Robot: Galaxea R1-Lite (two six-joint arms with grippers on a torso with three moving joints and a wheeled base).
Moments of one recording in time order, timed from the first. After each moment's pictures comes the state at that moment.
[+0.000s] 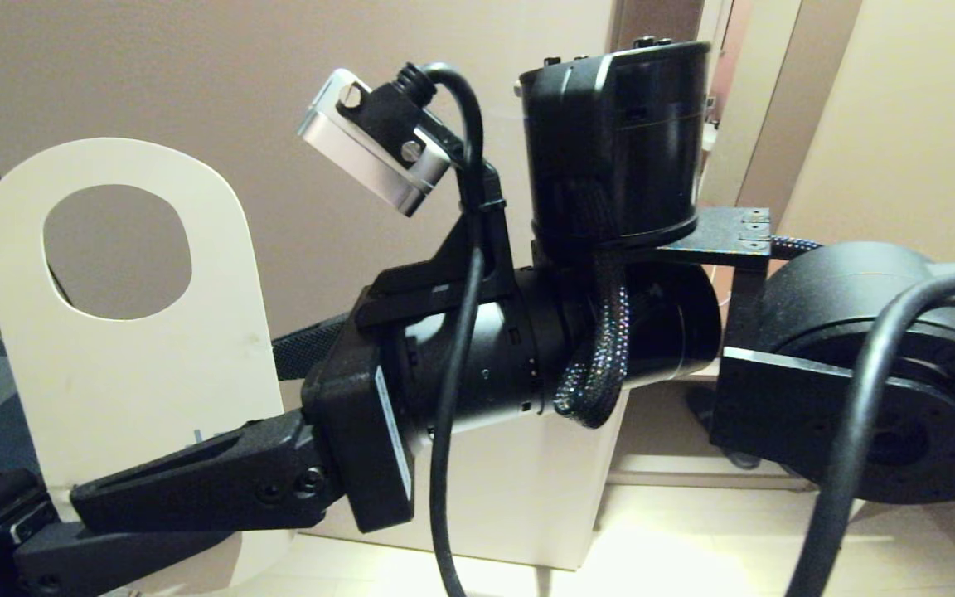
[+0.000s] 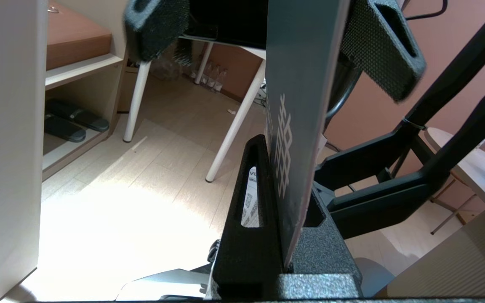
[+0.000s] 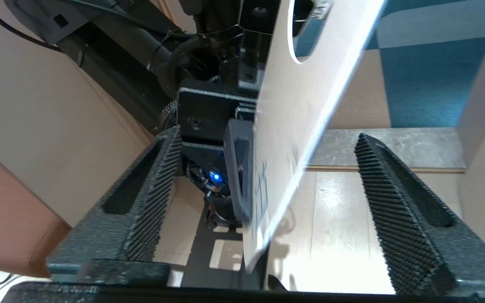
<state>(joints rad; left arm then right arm) -0.26 1.10 -0.25 -1.02 -1.10 -0.56 0.99 1.89 -1.52 -0.22 0.75 0.17</state>
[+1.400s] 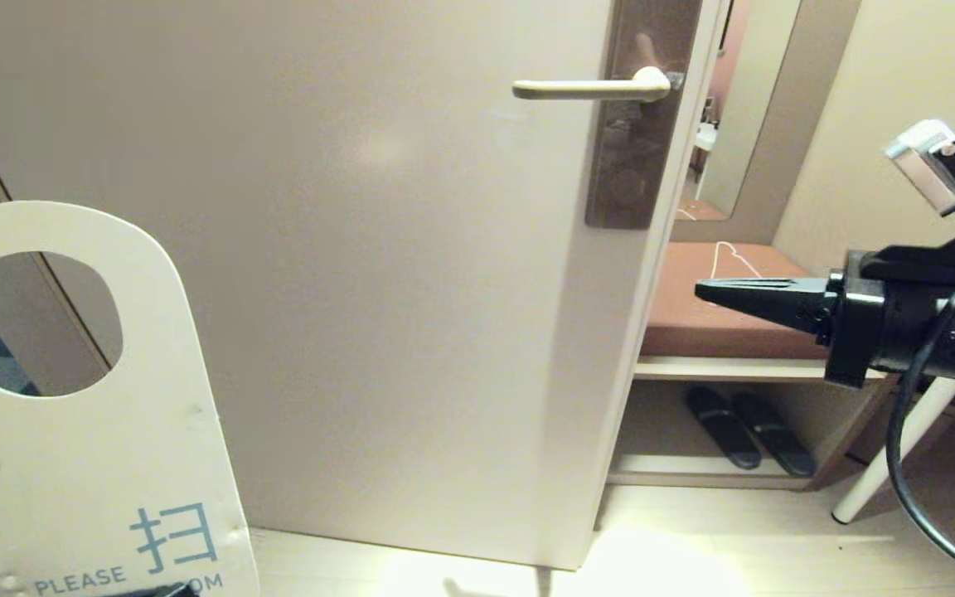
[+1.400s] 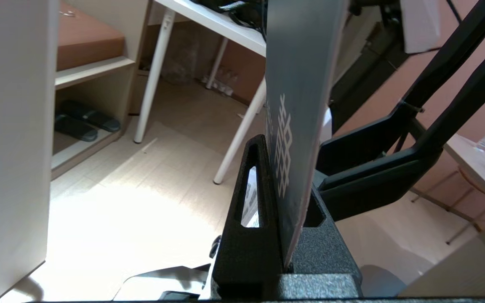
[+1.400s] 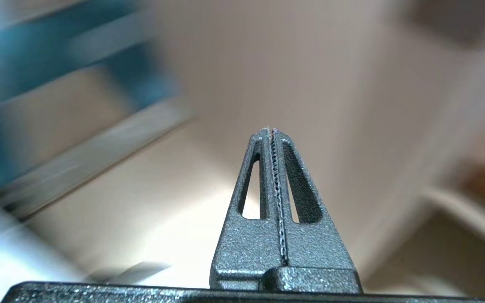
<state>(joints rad) -0.25 0.97 -0.13 -1.01 -1.05 -0.55 0.35 1.35 -0.86 -0.28 0.45 0.02</state>
